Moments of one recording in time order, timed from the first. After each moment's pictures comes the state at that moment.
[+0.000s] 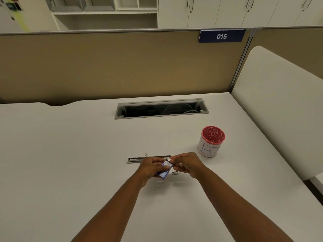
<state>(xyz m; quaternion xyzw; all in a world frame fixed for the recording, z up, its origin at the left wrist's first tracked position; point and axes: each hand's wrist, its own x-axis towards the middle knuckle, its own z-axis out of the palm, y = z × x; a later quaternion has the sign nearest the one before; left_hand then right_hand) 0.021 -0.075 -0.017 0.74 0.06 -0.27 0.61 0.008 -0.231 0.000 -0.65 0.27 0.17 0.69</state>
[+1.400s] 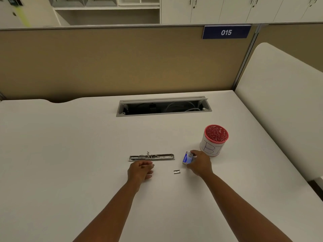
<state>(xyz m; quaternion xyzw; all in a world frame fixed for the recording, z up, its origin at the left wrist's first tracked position) 0.015 -0.046 -0.048 0.72 0.20 -0.15 0.64 0.009 -0.262 -0.041 -0.92 0.16 0.01 0.36</state>
